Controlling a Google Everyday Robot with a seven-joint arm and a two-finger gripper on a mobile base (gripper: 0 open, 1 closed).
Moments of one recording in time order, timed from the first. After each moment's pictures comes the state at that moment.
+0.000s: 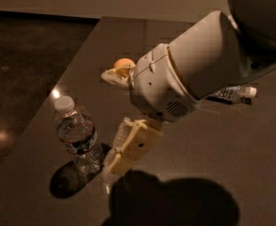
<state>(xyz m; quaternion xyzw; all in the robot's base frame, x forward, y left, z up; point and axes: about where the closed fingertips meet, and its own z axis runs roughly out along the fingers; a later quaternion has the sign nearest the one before) 0.354 0.037 0.972 -0.69 0.60 0.24 0.33</state>
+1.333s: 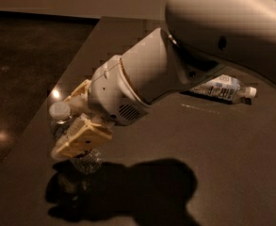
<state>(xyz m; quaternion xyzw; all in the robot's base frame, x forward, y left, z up) 0.353 0.106 0.955 -0.68 0.57 0.32 0.32</state>
